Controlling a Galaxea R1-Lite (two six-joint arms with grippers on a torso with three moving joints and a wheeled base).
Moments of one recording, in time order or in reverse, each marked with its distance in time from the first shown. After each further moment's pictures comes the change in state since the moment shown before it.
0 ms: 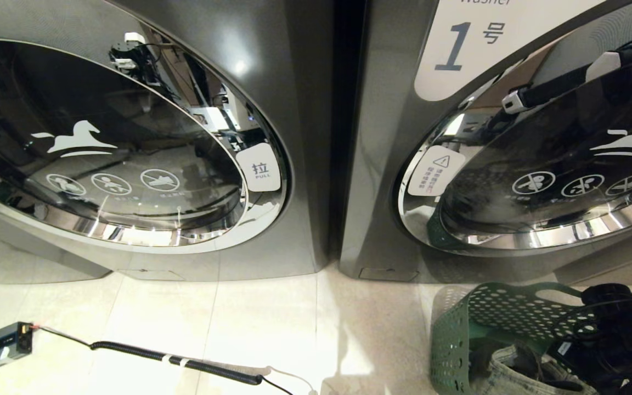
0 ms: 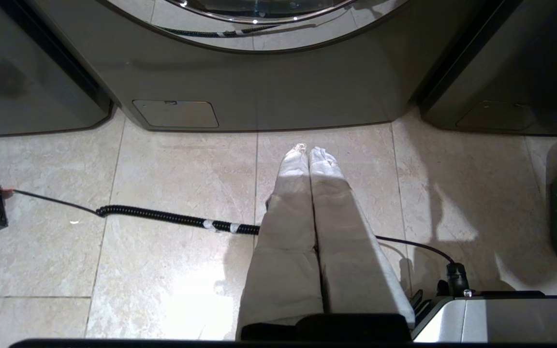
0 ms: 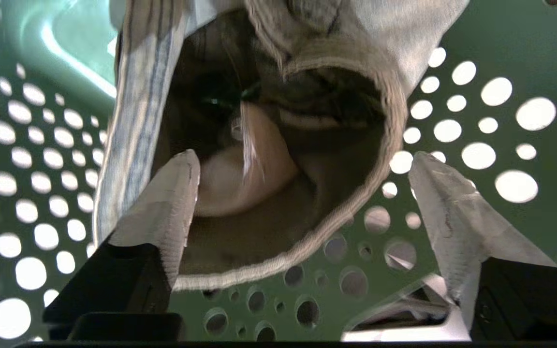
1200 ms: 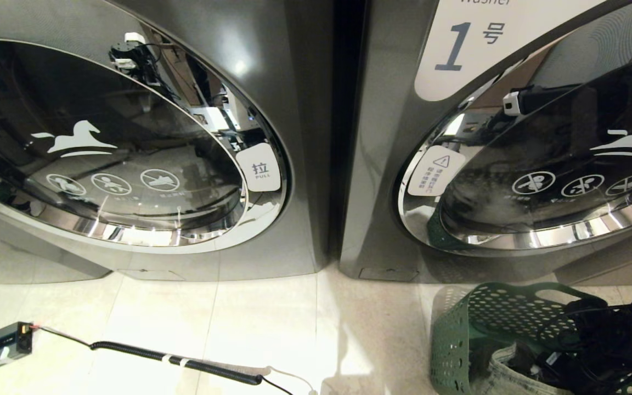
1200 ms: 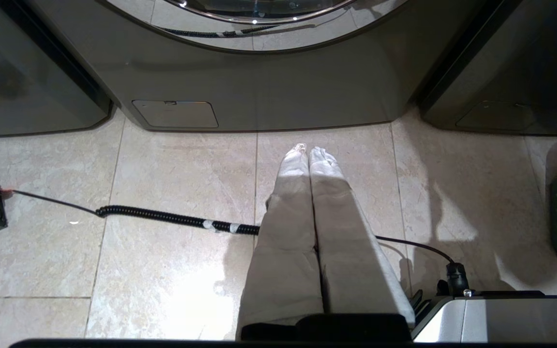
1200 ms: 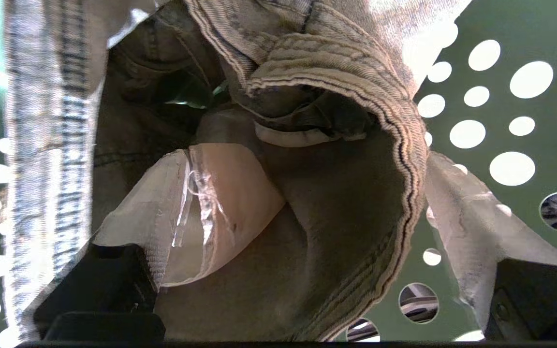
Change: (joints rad) left arm 0.000 0.000 0.000 0.000 0.000 0.000; right arm -0.014 0.207 -0.089 0.001 0.003 0.056
